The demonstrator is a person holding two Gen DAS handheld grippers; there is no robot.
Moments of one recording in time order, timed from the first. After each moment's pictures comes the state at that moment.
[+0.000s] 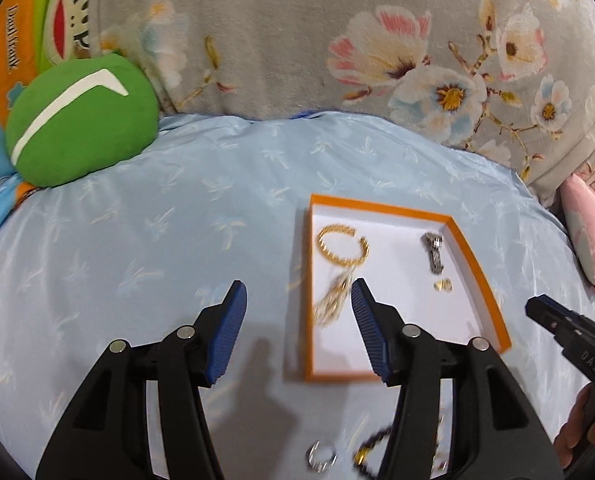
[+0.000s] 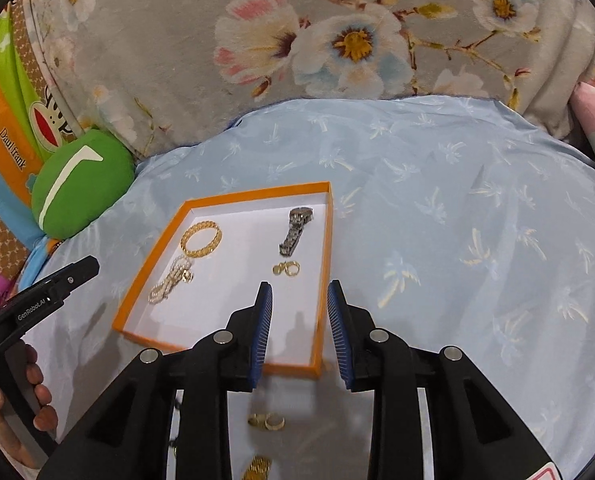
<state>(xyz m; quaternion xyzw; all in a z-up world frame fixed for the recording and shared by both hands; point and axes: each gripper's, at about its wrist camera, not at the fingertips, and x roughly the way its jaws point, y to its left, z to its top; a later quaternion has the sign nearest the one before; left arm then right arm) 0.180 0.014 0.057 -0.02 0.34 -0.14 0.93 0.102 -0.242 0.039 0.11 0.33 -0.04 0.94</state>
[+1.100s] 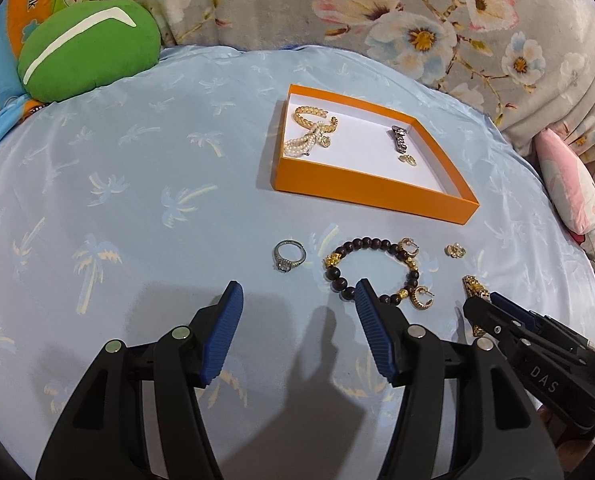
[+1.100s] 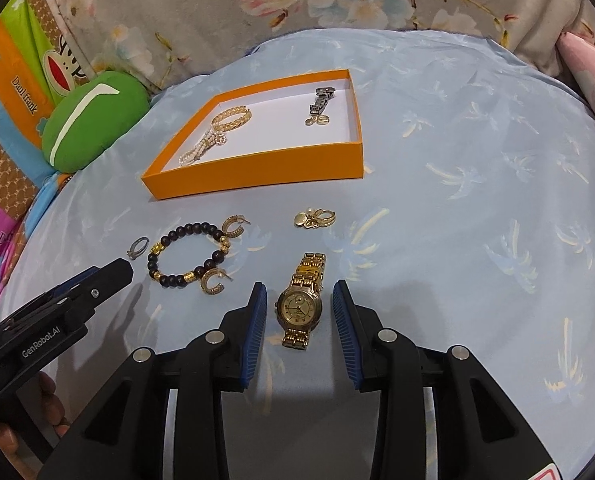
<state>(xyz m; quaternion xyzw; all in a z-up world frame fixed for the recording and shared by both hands) 0.078 0.015 -0.003 -0.04 0.40 -0.16 0.90 0.032 -0.186 -0.027 0.12 0.40 -0.03 0.91</state>
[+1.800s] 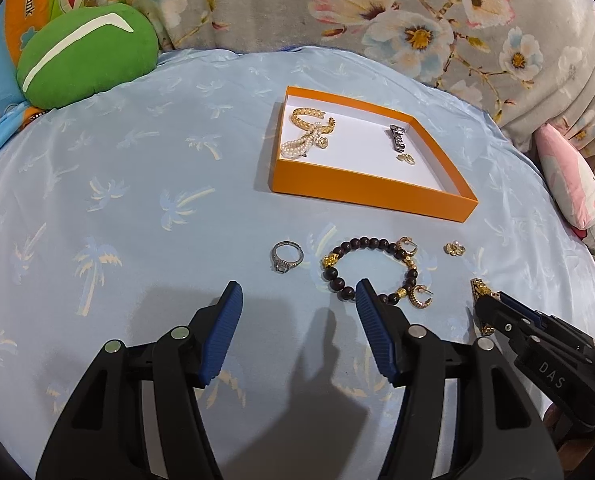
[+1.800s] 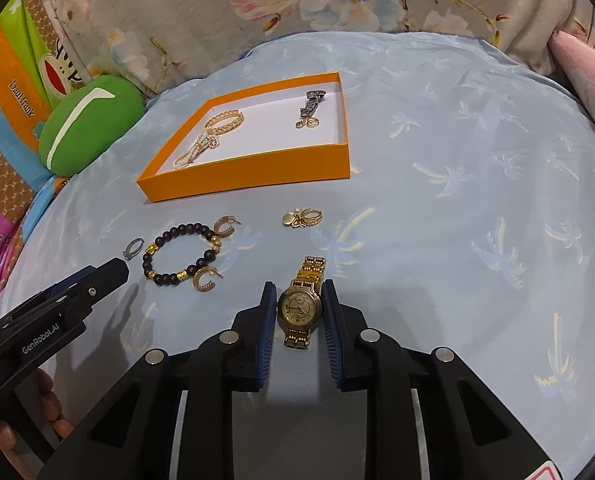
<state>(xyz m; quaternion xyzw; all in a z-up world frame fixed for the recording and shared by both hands) 0.078 0.013 -0.001 -0.03 0.40 -0.17 0.90 0.023 -0.194 -0.024 0.12 0.39 -0.04 0.91</state>
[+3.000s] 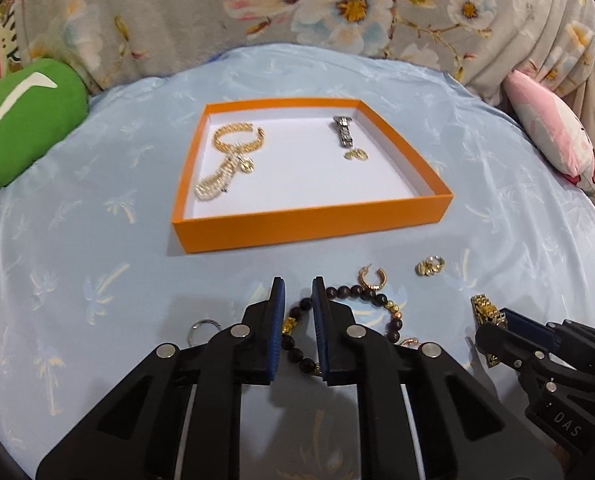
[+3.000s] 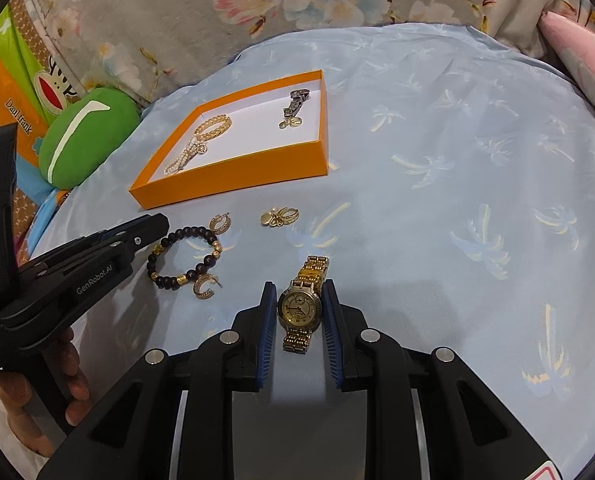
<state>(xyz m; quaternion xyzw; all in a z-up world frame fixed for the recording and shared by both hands) 0.115 -0.051 0.000 0.07 0.39 -0.23 0.89 0.021 -0.212 -0.029 0.15 0.39 -0.04 0.91</state>
